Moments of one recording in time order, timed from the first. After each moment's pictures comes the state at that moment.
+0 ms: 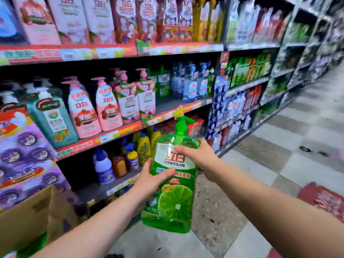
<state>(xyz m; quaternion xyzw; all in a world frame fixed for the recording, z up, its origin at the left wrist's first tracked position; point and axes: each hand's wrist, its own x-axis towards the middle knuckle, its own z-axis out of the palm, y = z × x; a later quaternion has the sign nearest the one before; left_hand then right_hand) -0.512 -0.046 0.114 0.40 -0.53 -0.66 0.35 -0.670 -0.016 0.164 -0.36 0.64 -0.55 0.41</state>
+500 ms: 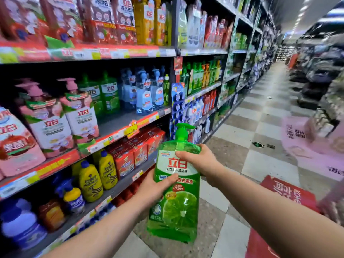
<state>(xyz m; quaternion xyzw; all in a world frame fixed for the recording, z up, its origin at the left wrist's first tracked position) -0.704 -0.138 0.101 0.34 -0.58 -0.71 0.21 -0.854 -0.069 0.151 -0.27 0.68 -0.59 0.34</state>
